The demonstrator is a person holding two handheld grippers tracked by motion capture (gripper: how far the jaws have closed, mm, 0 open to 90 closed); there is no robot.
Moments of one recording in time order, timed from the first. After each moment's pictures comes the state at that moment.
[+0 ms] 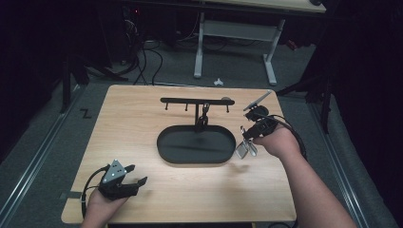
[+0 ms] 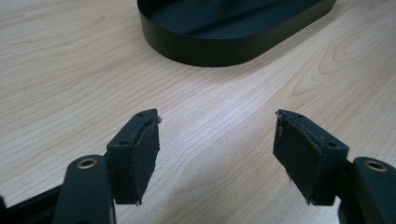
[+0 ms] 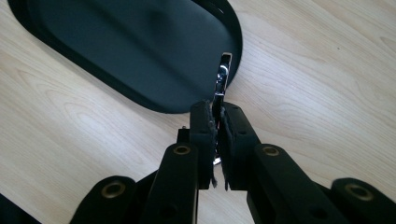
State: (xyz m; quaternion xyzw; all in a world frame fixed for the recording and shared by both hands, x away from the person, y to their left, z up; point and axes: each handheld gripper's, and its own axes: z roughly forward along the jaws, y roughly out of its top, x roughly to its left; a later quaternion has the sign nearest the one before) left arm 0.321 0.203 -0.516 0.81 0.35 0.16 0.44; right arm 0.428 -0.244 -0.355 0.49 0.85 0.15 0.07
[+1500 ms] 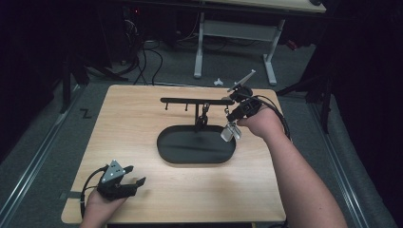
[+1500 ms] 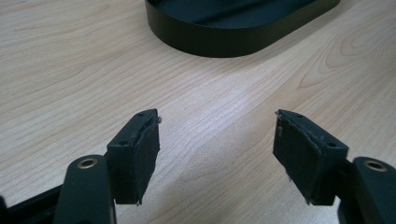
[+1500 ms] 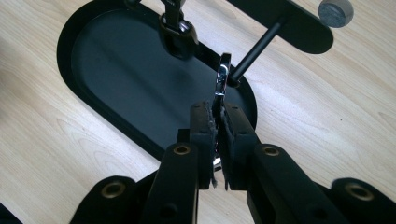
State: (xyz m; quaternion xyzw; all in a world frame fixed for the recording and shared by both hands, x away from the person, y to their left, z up) left arm 0.322 0.208 -0.520 0.81 0.36 0.16 0.43; right arm 0.468 -0.204 -0.325 0.46 0.86 0.18 0.08
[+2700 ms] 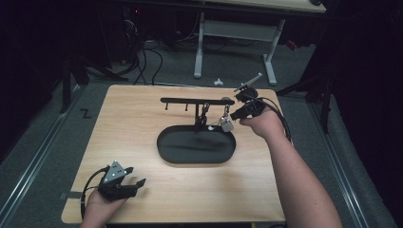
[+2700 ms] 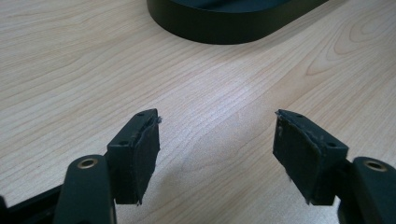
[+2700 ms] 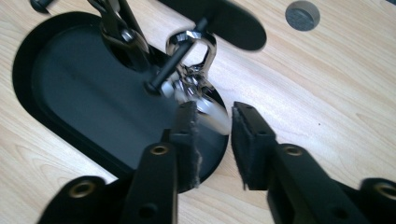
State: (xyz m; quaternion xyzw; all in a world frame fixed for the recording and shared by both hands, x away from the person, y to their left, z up) left arm 0.322 0.207 -0.525 0.82 0.36 0.16 0.42; right arm 0.479 -0.225 -0.347 0.49 0.84 0.20 0.12
